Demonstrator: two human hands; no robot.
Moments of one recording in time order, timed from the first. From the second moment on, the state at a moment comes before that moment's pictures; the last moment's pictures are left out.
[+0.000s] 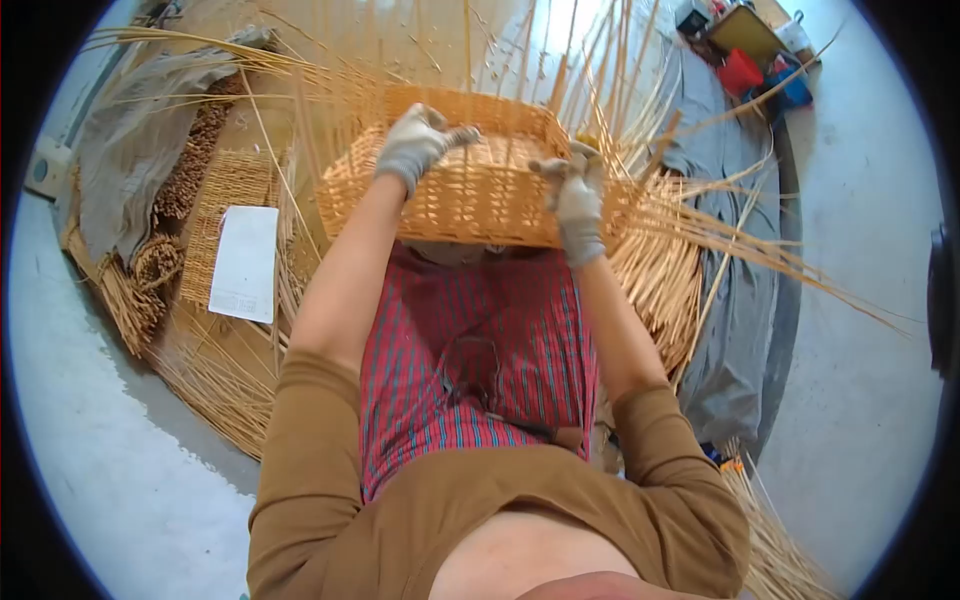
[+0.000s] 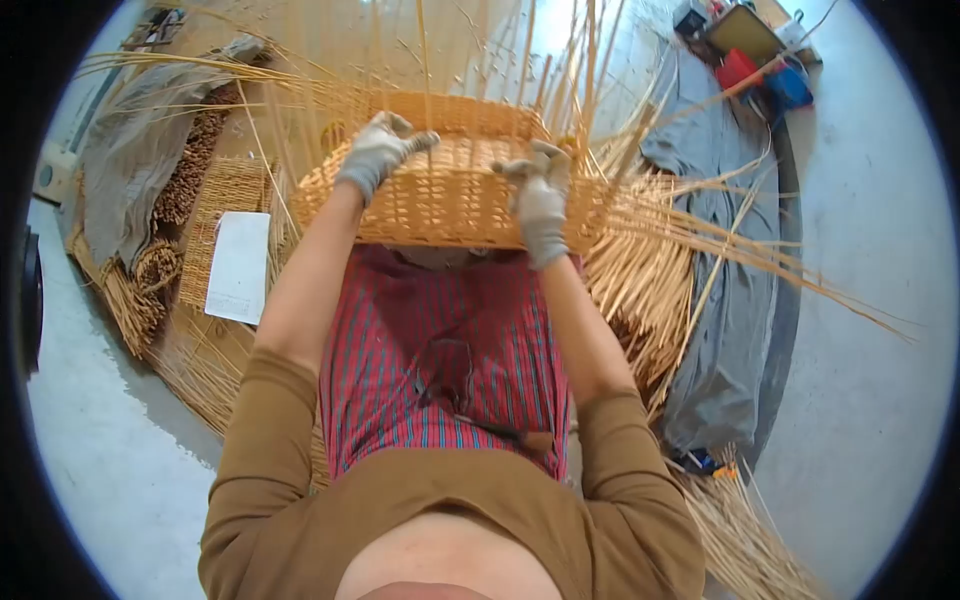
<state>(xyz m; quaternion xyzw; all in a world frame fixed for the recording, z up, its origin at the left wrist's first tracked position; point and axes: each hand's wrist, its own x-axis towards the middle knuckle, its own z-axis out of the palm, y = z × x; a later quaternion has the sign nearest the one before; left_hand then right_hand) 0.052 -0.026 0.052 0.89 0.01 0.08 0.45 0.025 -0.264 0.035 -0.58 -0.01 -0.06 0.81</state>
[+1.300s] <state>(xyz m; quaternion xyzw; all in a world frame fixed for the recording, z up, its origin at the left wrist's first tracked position) 0.065 -0.206 0.058 0.85 0.09 -0.16 0.50 0.113 -0.339 0.129 -0.86 0.03 -0.19 0.47</state>
